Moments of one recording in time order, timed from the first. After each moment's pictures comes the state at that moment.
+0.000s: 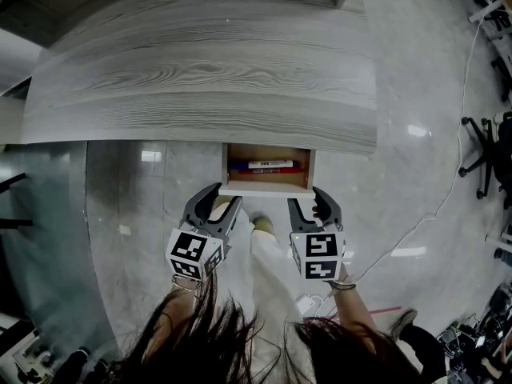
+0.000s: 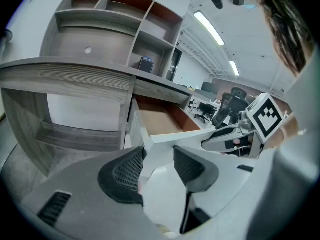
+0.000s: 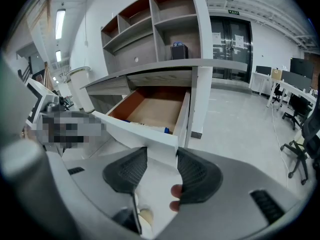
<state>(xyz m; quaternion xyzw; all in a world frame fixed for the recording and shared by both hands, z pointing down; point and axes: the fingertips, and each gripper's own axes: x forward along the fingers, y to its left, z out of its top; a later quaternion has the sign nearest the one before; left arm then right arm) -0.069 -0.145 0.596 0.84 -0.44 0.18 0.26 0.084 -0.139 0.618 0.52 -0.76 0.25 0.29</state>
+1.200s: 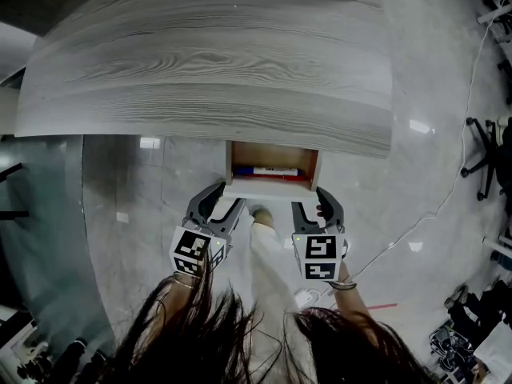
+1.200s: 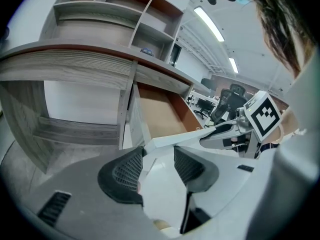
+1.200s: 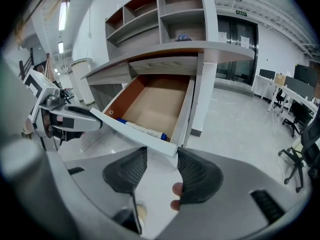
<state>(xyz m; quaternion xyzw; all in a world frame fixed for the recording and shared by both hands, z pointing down) -0.071 -0.133 0.617 0.84 -0.43 0.21 0.27 0.081 -0.132 0.640 0.51 -0.76 0.24 0.32</state>
